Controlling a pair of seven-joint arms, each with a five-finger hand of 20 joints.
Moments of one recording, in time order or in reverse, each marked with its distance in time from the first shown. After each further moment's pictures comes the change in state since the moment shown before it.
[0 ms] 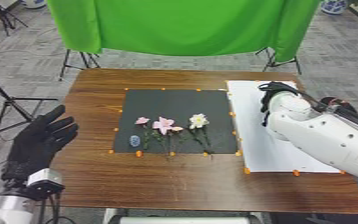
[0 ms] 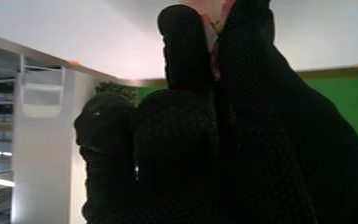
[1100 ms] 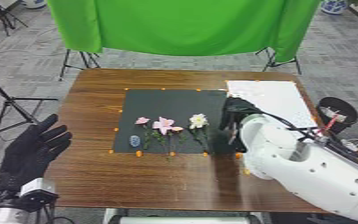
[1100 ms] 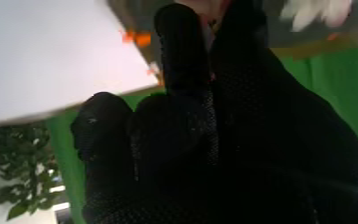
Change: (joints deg) left arm 3.3 -4.3 -1.7 -0.6 1.0 -1.3 -0.6; right arm -17.5 1.3 10.9 -27.2 -4.7 0.1 -0.5
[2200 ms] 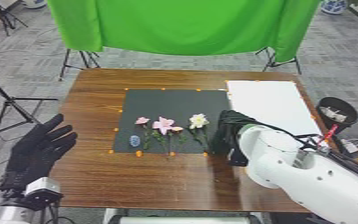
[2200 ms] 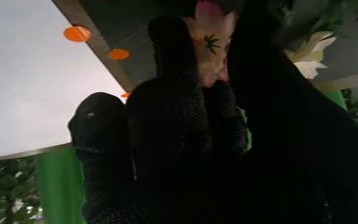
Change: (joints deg) left arm -0.7 1.8 1.8 0.3 -1.2 0.1 1.0; right arm -5.9 -0.3 6.1 -3.9 3.1 -10.2 -0.1
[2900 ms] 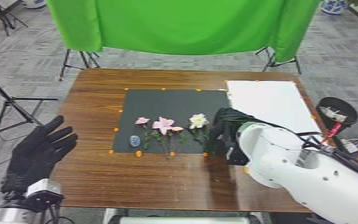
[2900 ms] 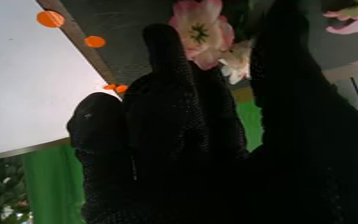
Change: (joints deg) left arm 1.6 4.2 1.3 0.1 -3.7 2.0 4.5; right arm -1.2 -0.1 3.0 -2.7 1.0 -1.8 -0.3
